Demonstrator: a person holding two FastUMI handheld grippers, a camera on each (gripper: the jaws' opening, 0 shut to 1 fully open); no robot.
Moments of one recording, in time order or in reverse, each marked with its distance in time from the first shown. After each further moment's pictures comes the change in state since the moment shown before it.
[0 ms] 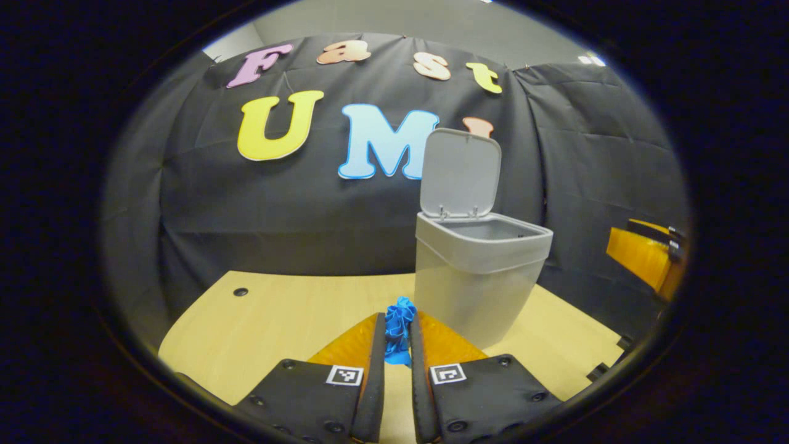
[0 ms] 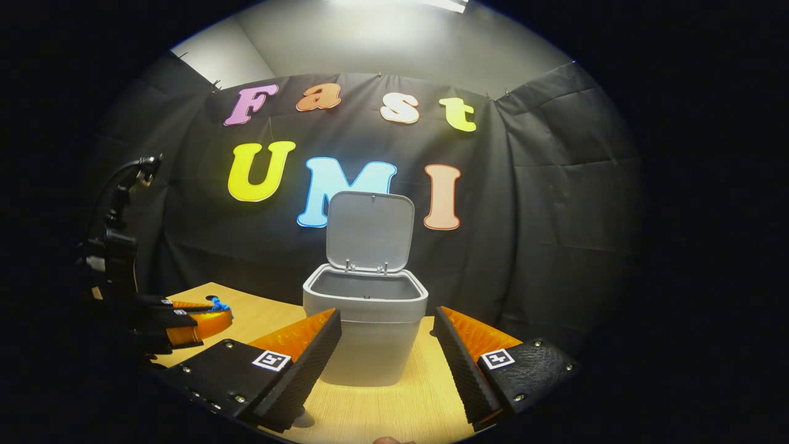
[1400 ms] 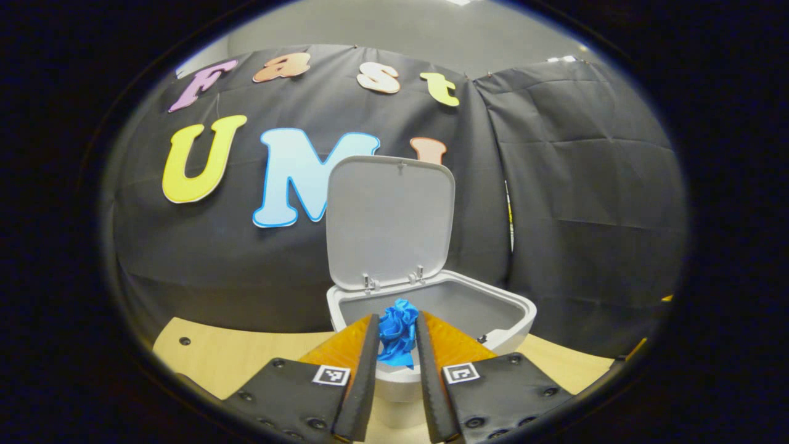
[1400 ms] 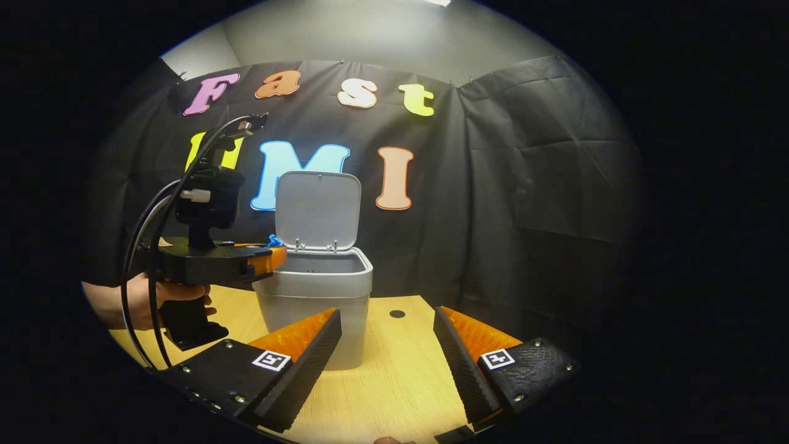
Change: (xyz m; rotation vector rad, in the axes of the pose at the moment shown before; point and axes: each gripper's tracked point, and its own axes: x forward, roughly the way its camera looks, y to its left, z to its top) left arm 0.141 -0.112 0.068 0.074 -0.102 -0.188; right arm -0.022 -0.056 -0.029 0.024 0.089 -0.189
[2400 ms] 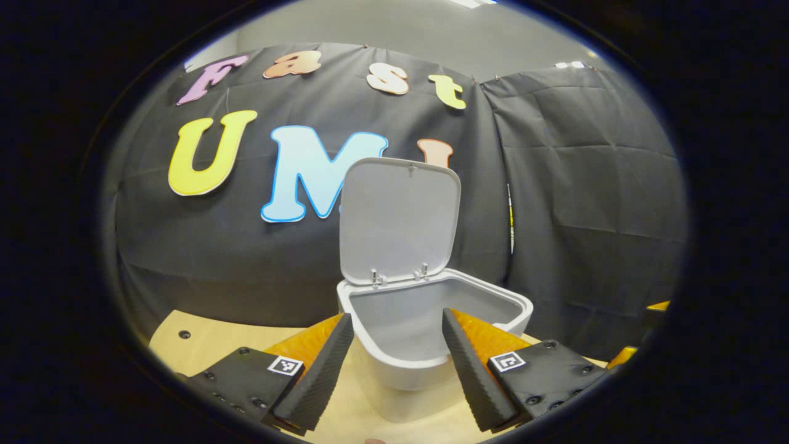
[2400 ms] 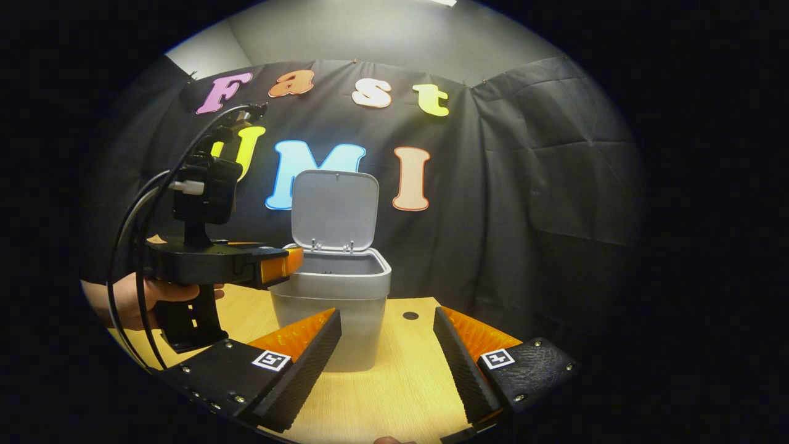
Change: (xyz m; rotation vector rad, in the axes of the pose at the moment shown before) left arm -0.033 0.025 0.007 -0.042 -0.008 0.019; right arm 0.004 0.027 0.003 -0.019 -0.012 0.084
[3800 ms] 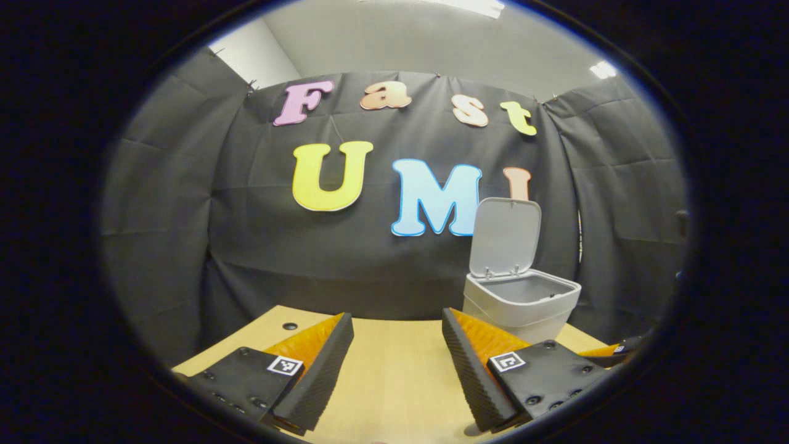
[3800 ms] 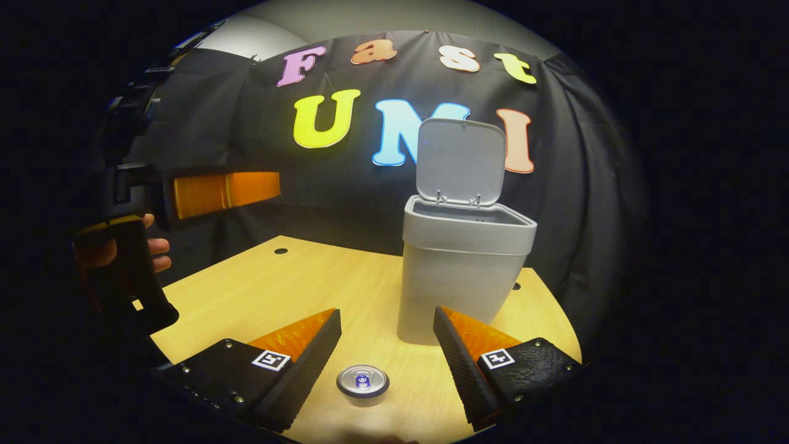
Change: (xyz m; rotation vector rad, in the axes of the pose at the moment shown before) left arm -0.217 0.122 0.013 0.015 -0.086 0.403; right arm -0.009 0.152 -0.072 -0.038 0.216 0.446
